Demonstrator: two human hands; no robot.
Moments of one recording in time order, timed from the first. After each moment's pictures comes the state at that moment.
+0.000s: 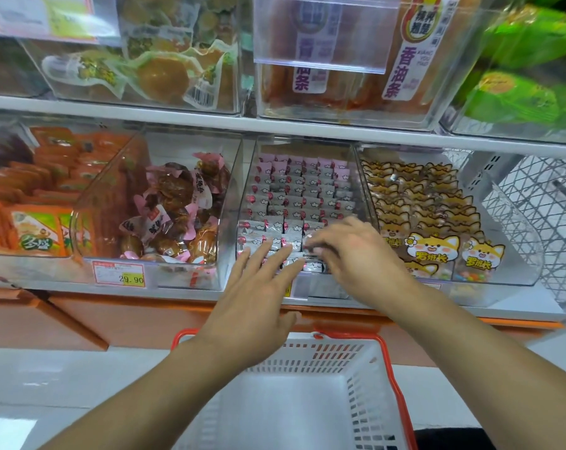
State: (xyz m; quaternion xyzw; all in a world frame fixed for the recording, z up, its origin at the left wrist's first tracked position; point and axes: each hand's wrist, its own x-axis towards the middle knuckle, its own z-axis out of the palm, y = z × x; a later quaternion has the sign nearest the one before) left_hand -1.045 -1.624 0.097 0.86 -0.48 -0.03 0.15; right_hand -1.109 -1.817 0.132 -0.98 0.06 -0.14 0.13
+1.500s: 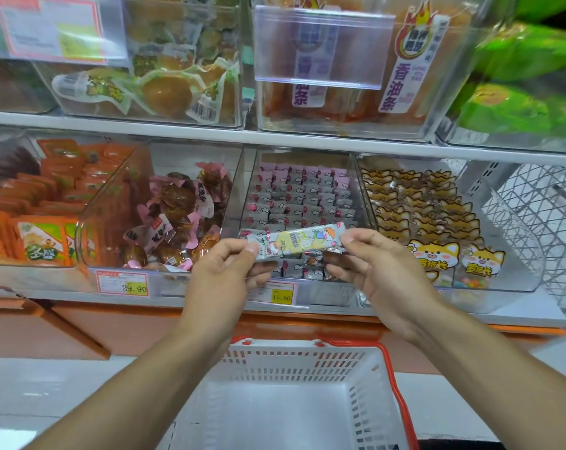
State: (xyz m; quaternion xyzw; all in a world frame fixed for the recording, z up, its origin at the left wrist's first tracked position) left_hand -1.034 -1.621 0.135 0.62 -0.04 -0.21 0.75; right_hand -1.130 -1.800 0.151 -0.52 0.28 -0.17 0.79
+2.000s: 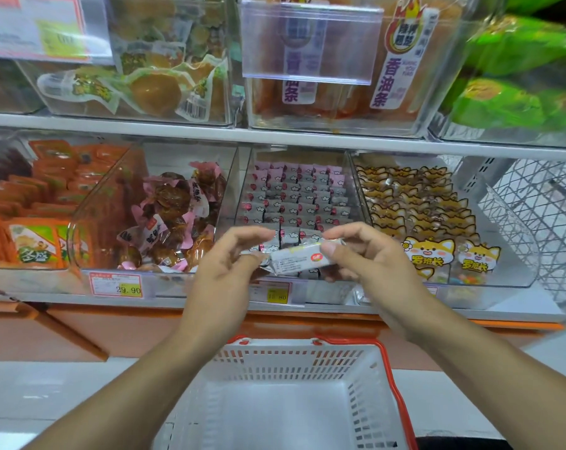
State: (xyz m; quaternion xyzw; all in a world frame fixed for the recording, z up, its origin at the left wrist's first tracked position) left_hand -1.039 -1.617 0.140 0.70 -0.21 -0.16 0.67; right_hand -1.138 -1.802 0.149 -0.66 0.17 -0.17 0.71
